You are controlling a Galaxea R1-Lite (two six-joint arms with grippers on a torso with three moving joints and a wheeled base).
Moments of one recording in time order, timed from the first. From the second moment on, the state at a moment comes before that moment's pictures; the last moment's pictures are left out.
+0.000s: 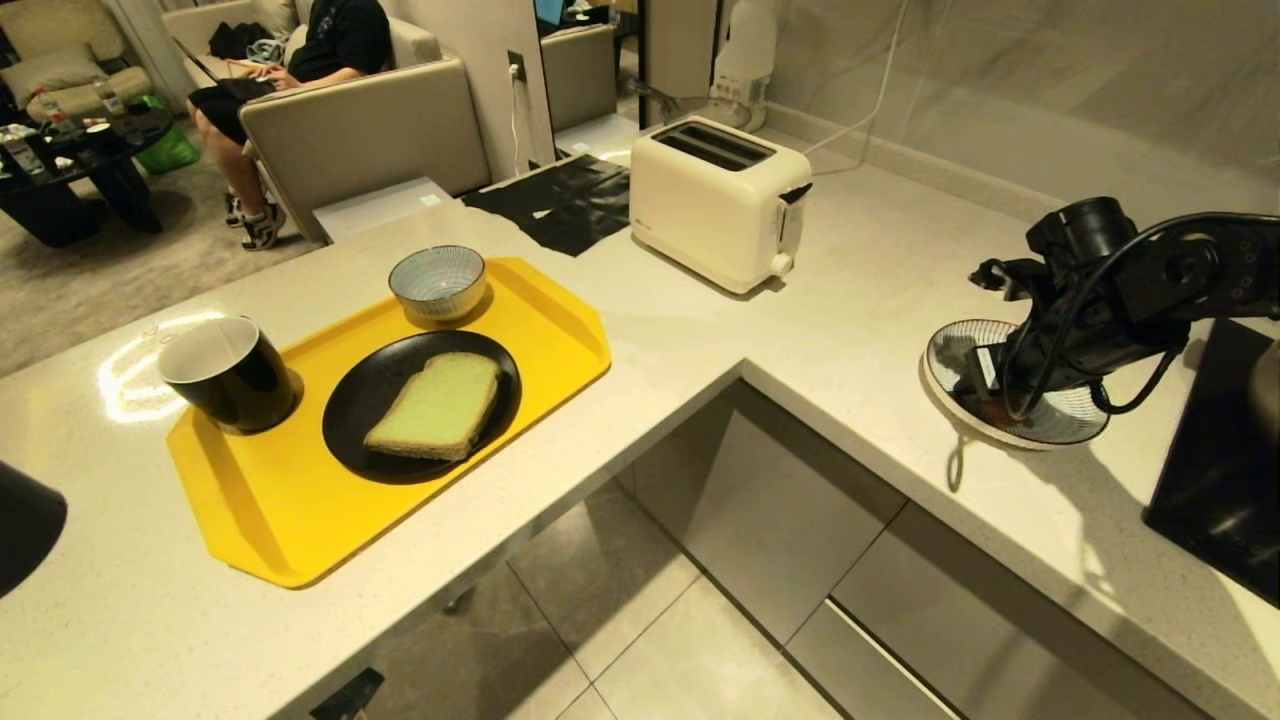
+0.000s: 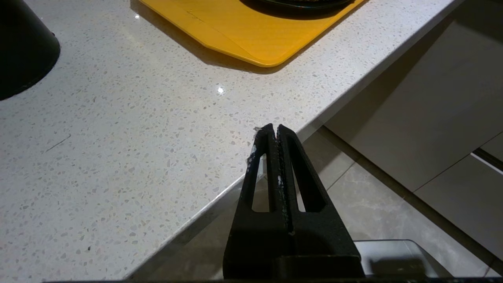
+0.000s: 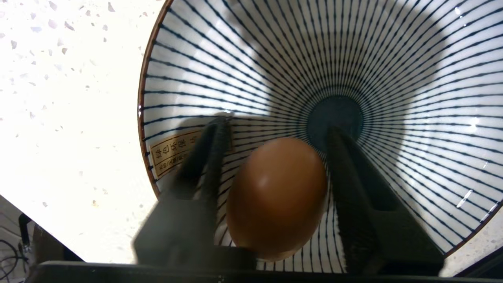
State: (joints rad) left arm 0.00 0.00 0.00 0.00 0.00 0.00; right arm 0.01 2.04 -1.74 0.54 -0.09 -0.07
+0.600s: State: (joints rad) left arm 0.00 0.00 0.00 0.00 0.00 0.00; right arm -0.01 2.04 -1.75 0.51 -0.09 -0.07
